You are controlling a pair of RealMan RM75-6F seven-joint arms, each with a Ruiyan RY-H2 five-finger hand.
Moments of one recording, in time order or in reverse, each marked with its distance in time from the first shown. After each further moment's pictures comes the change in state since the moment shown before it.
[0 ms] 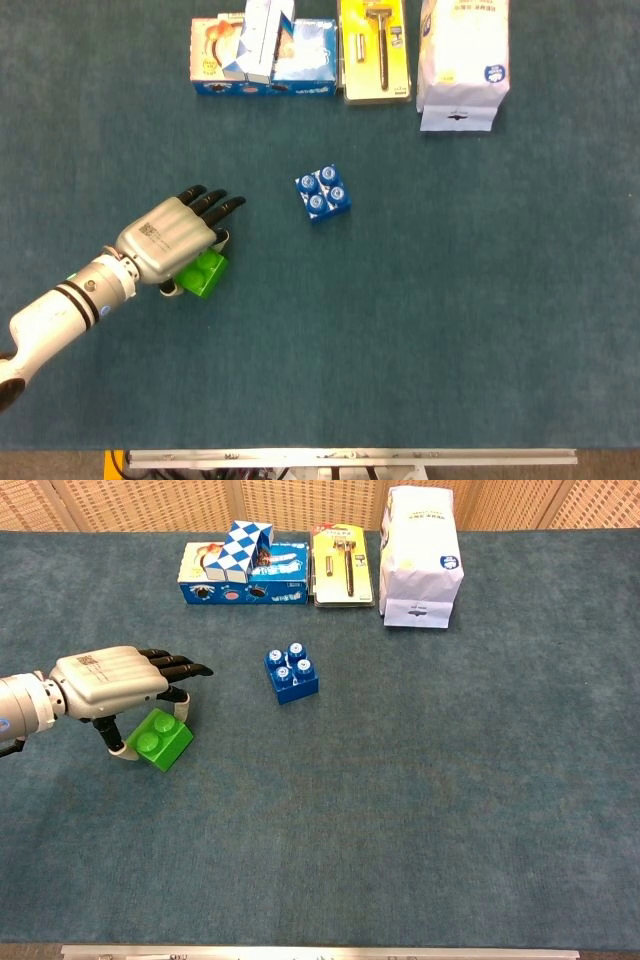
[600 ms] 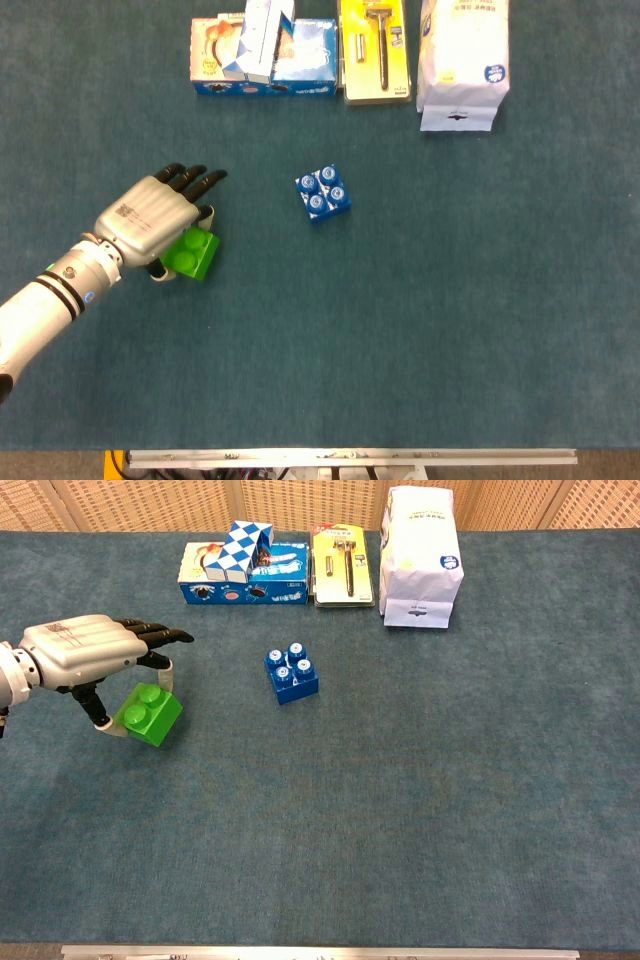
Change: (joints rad) left arm 0.002 0.111 -0.053 -0.133 -0.150 0.000 0.019; right arm 0.007 0.003 0.003 -0.001 0.007 -0.020 0.004
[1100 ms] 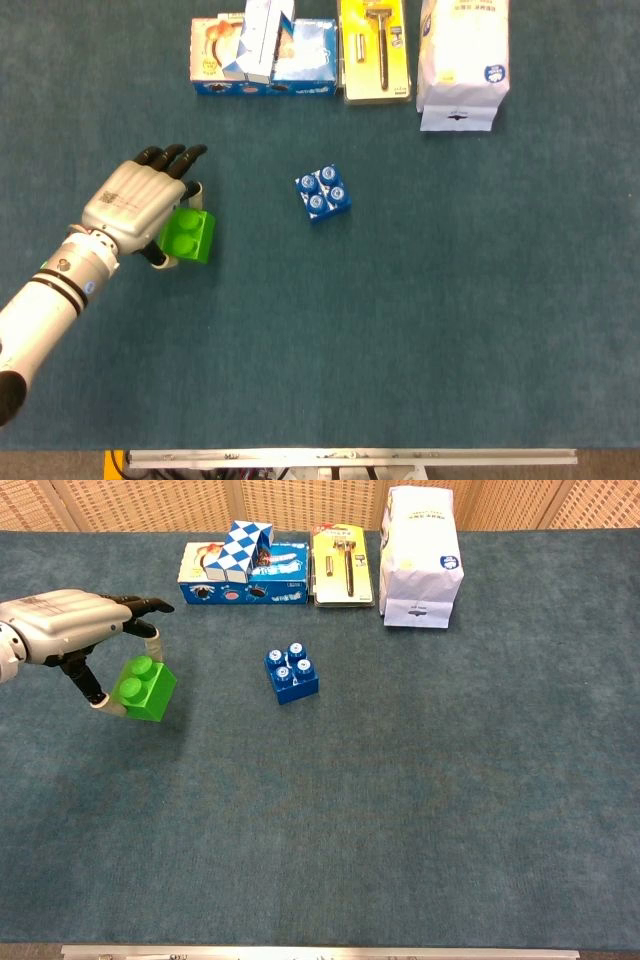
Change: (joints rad) left arm -0.026 0.068 -0.057 -0.211 -0.386 0.045 0.203; right arm 0.000 0.007 0.003 0.008 0.005 -0.001 0.028
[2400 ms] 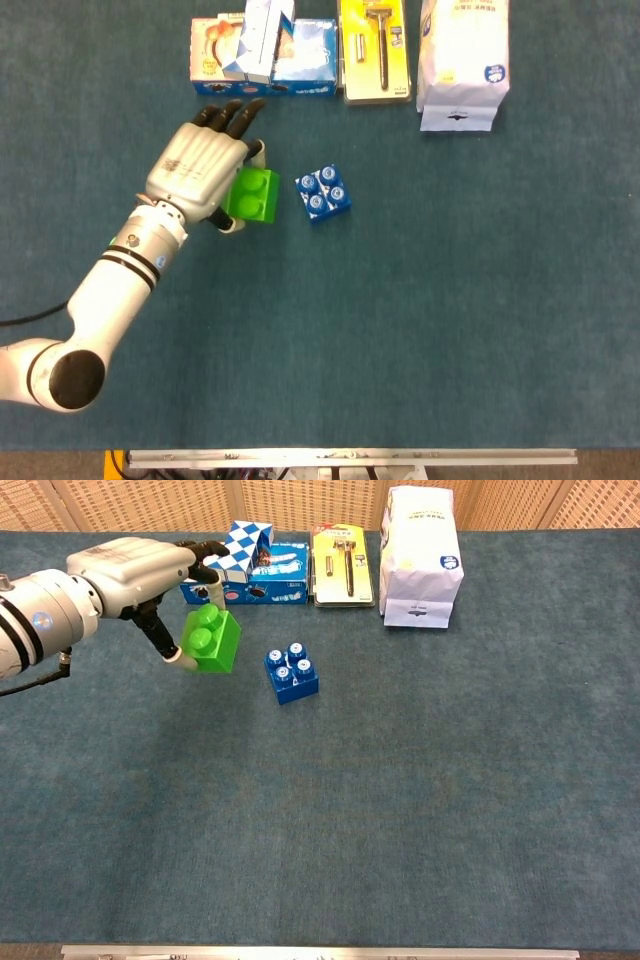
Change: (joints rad) left arm -0.148 -0.142 -0.104 -0.075 -0.265 0.188 0.192; right arm -0.012 0.014 0.006 0.006 0.011 0.016 0.045
